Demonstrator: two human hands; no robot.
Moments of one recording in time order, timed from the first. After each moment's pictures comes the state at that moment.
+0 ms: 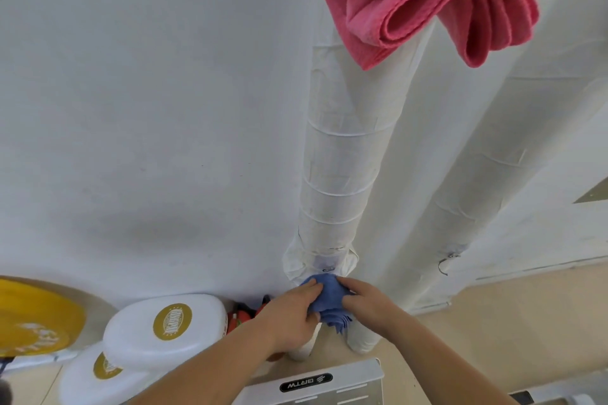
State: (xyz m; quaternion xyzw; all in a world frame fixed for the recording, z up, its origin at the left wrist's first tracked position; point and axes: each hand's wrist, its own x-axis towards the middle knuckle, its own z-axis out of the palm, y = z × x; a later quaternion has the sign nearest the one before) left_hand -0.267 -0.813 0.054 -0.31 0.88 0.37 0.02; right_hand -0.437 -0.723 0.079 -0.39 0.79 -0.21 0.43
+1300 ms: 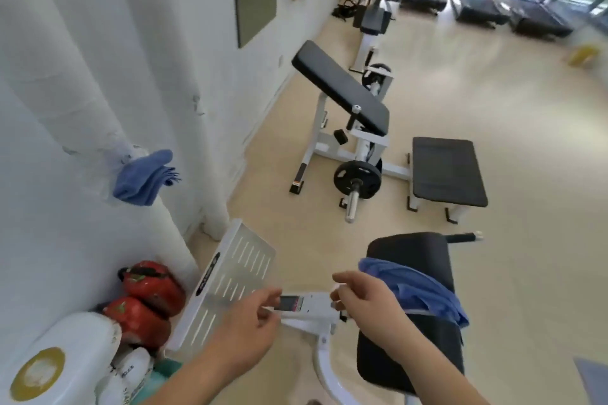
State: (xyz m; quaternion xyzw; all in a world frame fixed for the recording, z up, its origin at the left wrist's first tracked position) left_hand -0.010 -0.605 0.048 -0.02 0.86 0.47 0.20; right_hand -0.014 -0.371 0.107 0.14 0.84 -0.47 0.20
